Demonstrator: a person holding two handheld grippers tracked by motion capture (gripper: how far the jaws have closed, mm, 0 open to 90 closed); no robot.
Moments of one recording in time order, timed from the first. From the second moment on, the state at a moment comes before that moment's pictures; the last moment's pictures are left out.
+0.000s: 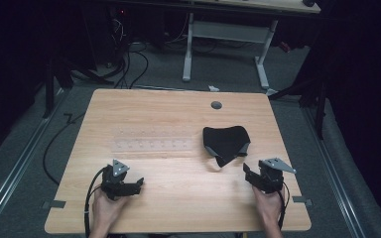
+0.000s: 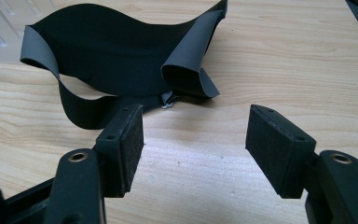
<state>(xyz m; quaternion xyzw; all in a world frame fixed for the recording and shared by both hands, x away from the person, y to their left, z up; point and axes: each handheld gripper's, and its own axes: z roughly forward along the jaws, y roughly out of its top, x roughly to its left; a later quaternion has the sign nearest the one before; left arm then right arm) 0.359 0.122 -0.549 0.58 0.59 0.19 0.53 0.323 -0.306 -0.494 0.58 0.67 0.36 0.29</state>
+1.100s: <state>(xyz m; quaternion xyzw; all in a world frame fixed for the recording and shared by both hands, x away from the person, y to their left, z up) 0.359 0.122 -0.549 0.58 0.59 0.20 0.53 0.398 -0.314 -0.487 0.61 0.66 0.36 0.26</state>
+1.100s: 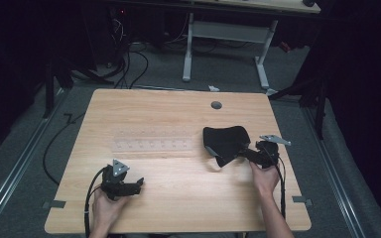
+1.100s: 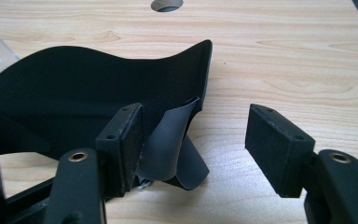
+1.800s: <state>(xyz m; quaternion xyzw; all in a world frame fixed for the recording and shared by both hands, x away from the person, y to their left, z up) 0.358 0.122 -0.549 0.58 0.58 0.20 0.53 0.414 -0.305 -0.504 0.60 0.67 0.37 0.23</state>
